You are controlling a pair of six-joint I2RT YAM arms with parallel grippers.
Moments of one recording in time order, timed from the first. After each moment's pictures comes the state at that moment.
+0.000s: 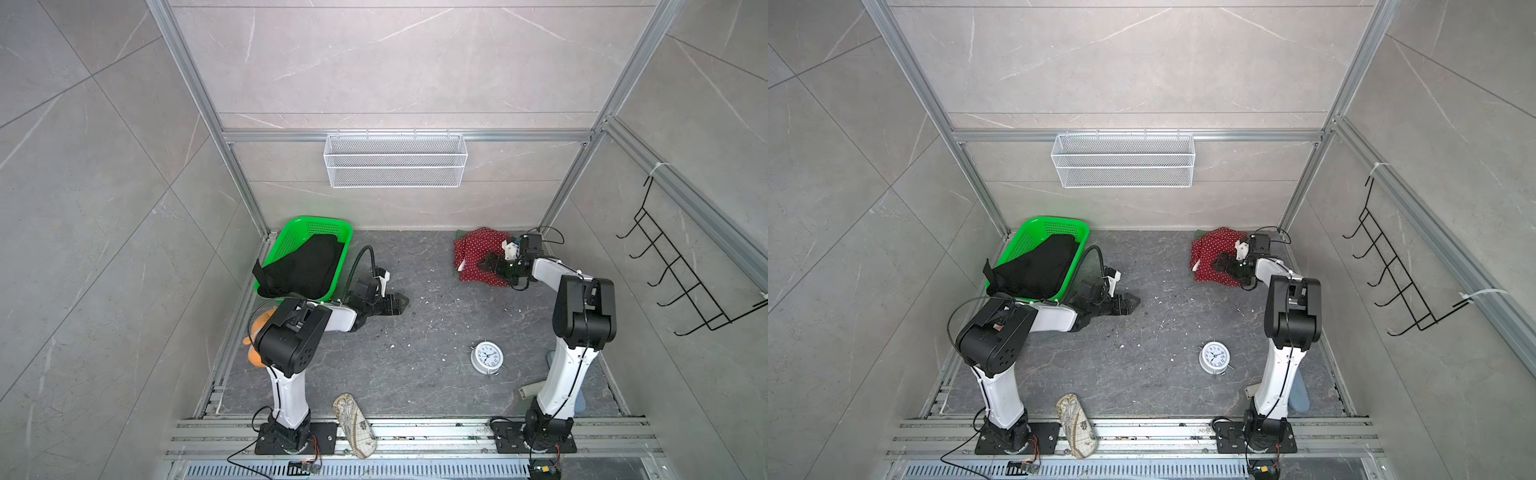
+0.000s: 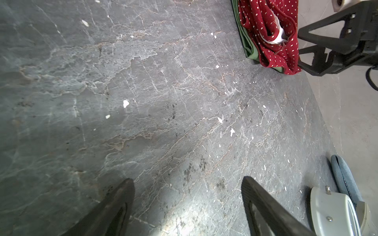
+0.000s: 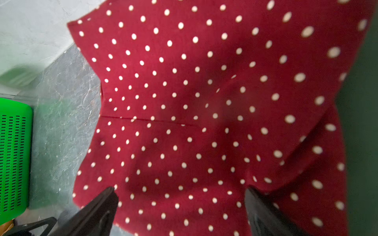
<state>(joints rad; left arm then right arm) -0.52 1.89 0.88 0.37 0.35 -0.47 -0.13 2.04 1.42 -0.36 -0.46 0.24</state>
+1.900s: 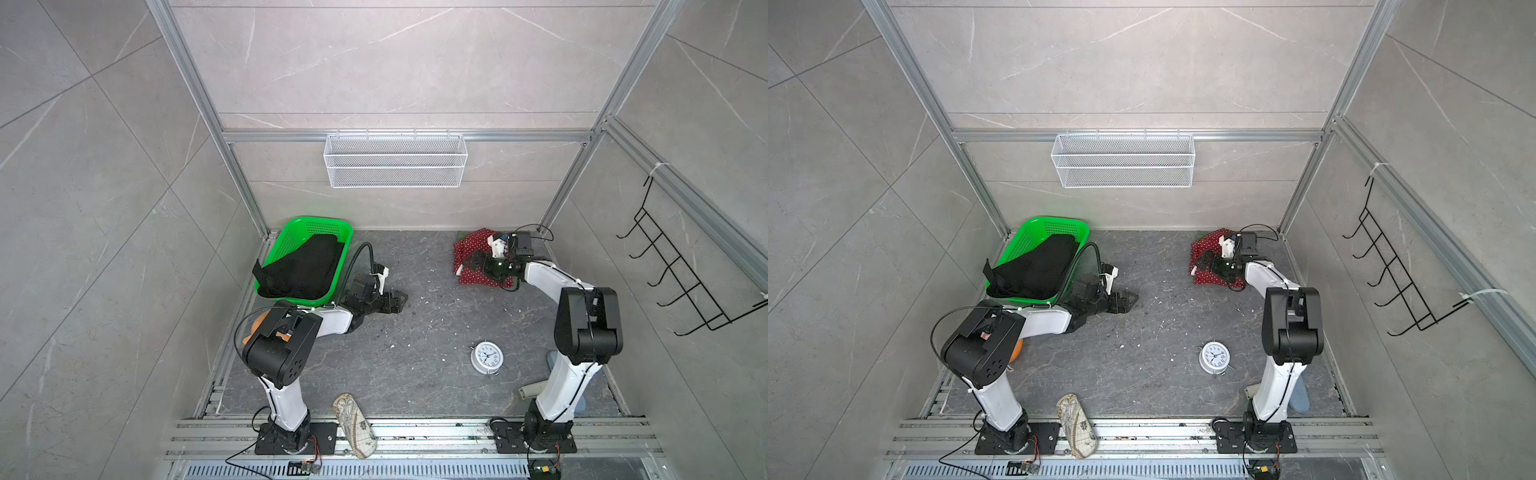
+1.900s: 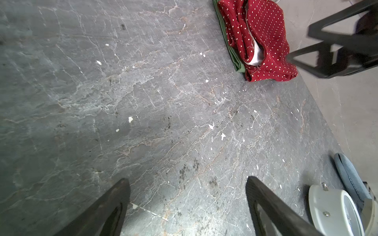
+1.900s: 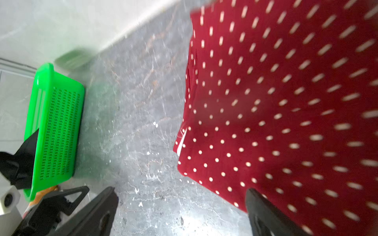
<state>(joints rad) -0.52 1.79 0.85 0.35 0.30 -0.40 -0.01 1.86 1.34 -0.31 -0.48 0.31</state>
